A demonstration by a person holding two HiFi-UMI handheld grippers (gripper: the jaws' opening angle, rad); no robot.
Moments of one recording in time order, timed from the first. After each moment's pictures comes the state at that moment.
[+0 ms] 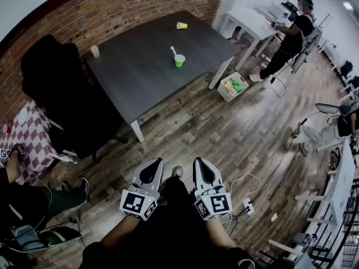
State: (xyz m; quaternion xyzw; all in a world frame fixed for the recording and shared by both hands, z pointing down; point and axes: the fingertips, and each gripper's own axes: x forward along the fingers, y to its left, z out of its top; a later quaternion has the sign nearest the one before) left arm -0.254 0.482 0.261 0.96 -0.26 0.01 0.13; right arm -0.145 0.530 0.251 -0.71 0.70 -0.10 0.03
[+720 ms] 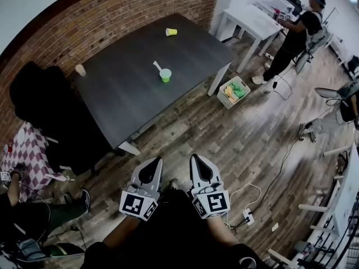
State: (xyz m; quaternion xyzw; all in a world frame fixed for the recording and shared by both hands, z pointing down) left arm -0.088 0.387 0.237 0.96 -0.27 0.00 0.10; right arm 0.011 0.424 0.239 -0.69 0.71 -0.09 0.03
